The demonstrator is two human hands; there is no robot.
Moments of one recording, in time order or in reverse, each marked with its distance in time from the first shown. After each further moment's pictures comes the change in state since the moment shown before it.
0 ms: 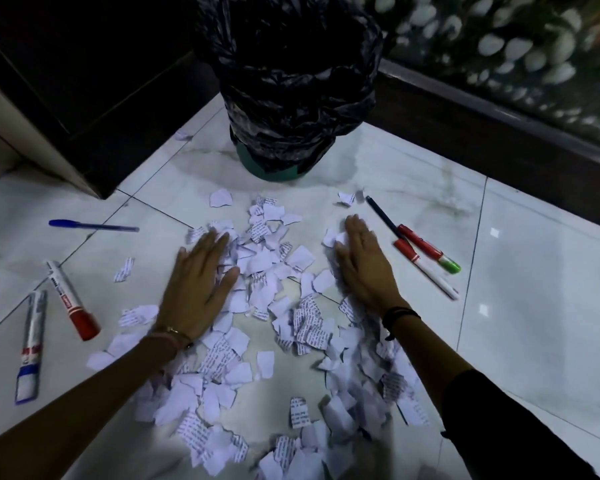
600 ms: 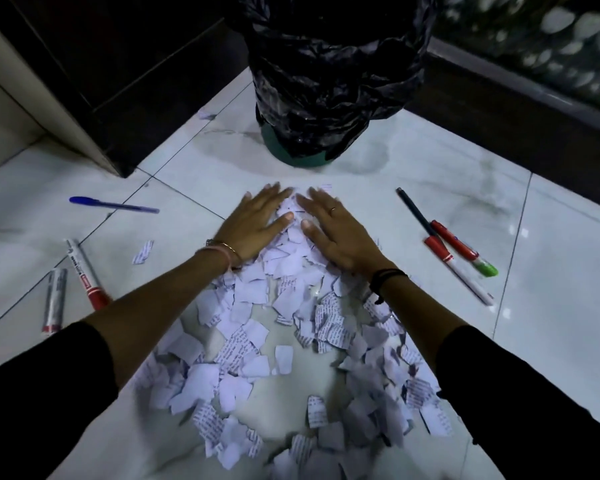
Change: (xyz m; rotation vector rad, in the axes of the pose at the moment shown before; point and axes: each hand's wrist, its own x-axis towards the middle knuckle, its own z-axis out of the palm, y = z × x) left_hand 0.090 0.016 0.008 -0.112 -0.274 0.093; right_hand 0.059 -0.048 0.029 0.018 -0.200 -0.322
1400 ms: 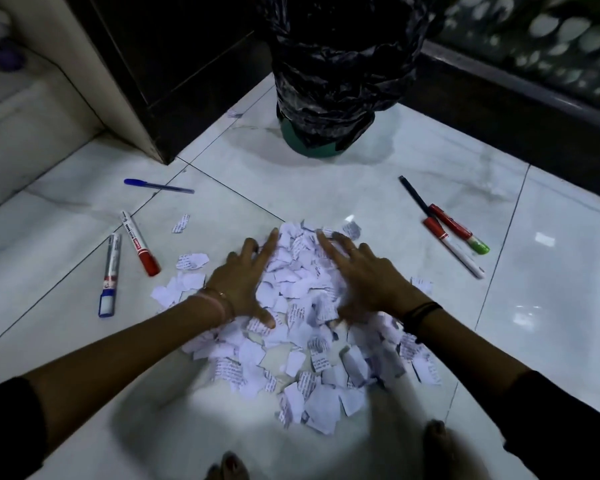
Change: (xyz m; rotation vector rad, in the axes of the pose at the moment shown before) left_hand -0.145 0.045 0.001 0.312 -0.242 -0.194; right_hand -0.108 -0.049 -0.017 -0.405 -0.324 0.004
